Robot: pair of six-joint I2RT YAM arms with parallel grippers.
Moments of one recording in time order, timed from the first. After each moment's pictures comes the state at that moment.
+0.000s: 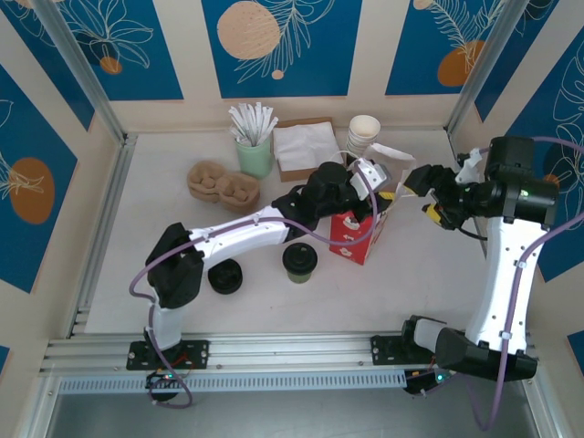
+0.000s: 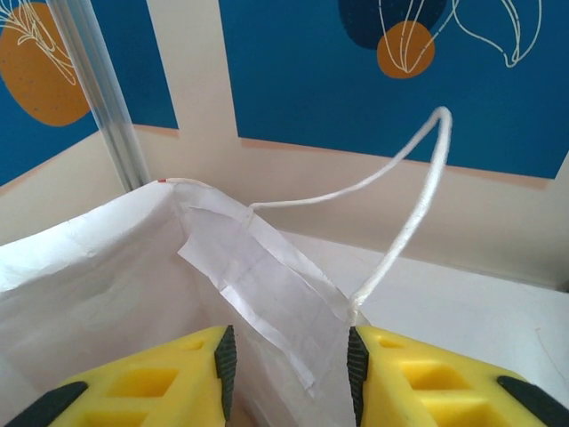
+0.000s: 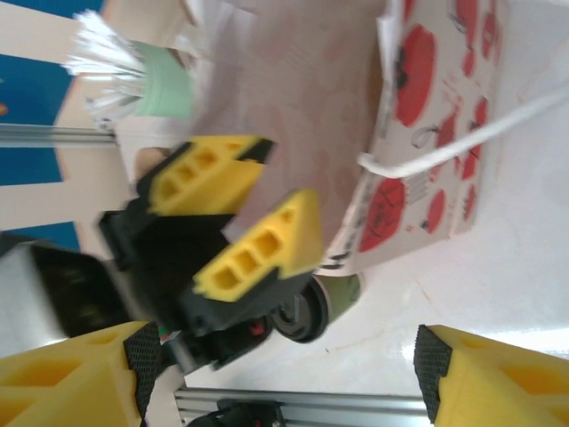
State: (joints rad) left arm -1.01 1.93 1.63 0.13 0.18 0.08; right arm -0.26 1.18 1.73 -1.55 -0.62 0.48
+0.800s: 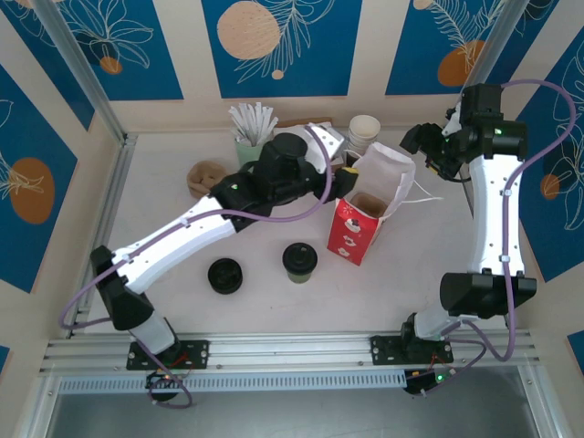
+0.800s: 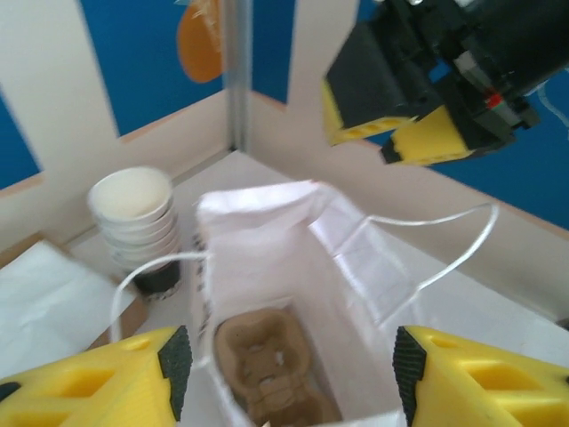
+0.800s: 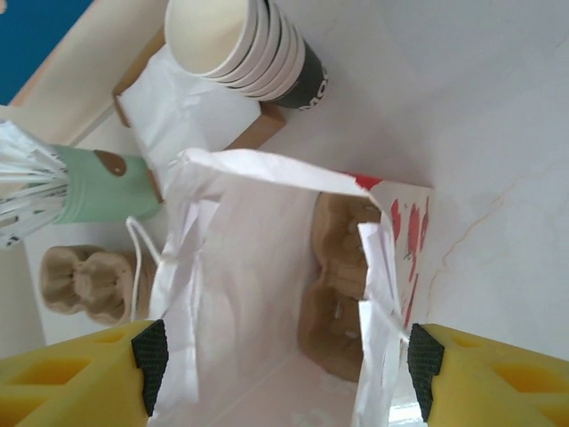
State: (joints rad) left arm -0.95 1.61 1.72 -0.40 -0.03 -0.11; right arm -0.12 1.55 1.97 -1.38 -0.28 0.49
